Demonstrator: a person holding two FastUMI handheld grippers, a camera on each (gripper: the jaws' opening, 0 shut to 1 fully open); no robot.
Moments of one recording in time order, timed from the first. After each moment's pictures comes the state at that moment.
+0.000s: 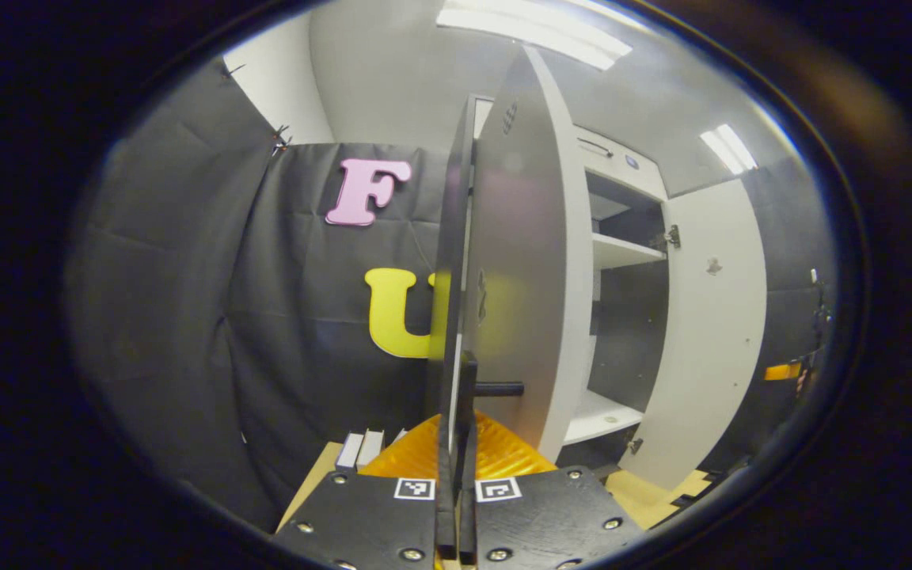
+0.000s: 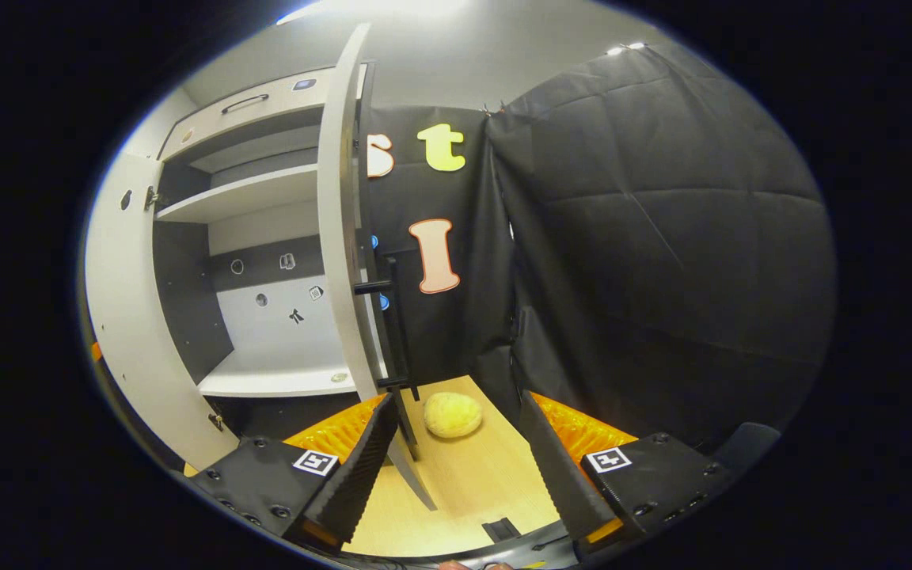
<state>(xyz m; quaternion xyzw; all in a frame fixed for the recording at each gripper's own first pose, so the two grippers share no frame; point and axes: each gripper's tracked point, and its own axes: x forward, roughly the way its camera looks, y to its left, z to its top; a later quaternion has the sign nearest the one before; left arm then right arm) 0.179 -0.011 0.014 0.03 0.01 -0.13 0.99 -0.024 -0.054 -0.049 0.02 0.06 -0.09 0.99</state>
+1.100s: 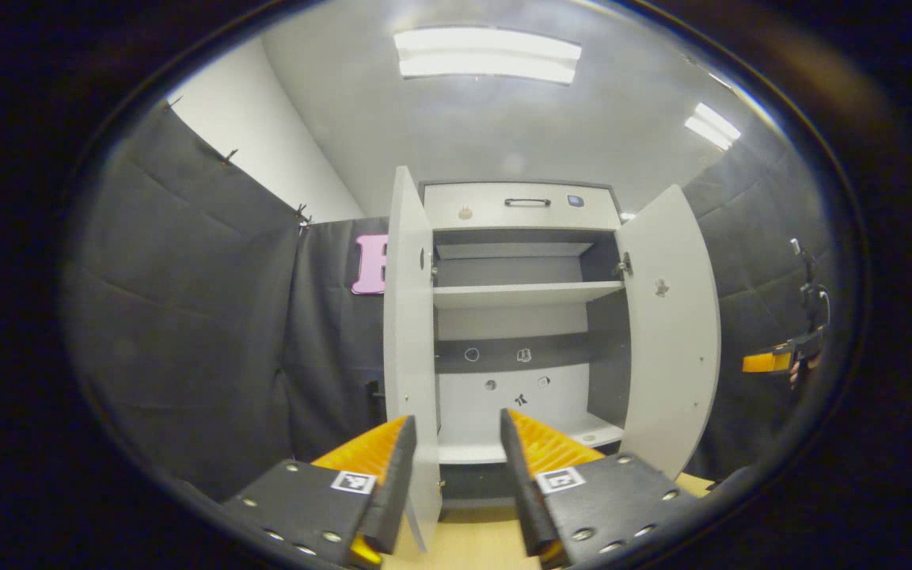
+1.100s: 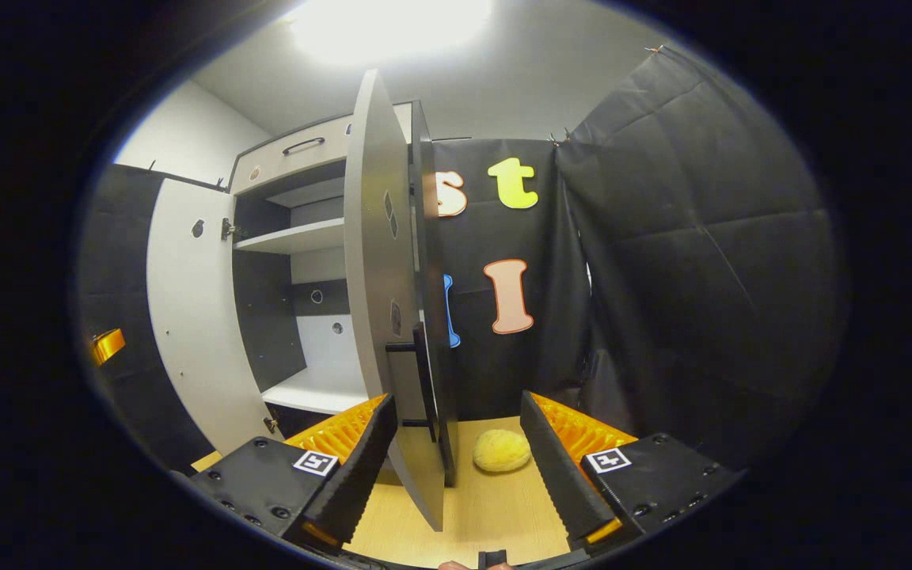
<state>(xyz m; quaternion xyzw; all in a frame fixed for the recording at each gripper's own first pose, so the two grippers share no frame) -0.028 -0.137 0.055 0.09 -0.09 -0.03 0.99 -0.030 -0.084 -0.005 0.01 -0.01 0.08 1.00</state>
